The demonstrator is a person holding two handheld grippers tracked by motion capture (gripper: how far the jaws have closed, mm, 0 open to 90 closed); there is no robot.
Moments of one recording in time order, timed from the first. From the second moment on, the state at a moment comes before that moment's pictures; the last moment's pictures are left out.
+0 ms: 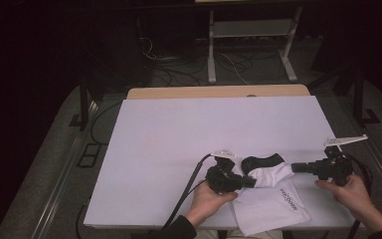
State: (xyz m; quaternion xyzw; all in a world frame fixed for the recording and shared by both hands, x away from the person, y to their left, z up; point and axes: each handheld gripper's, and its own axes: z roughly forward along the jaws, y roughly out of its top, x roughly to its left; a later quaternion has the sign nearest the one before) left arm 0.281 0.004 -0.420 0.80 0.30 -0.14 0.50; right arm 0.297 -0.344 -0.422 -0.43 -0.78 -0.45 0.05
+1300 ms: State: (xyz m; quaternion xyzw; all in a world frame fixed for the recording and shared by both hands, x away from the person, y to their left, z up) left arm 0.265 0.001 -0.450 0.83 0.29 -0.13 0.46; right arm 0.327 -0.327 -0.427 -0.42 -0.79 -0.44 0.08
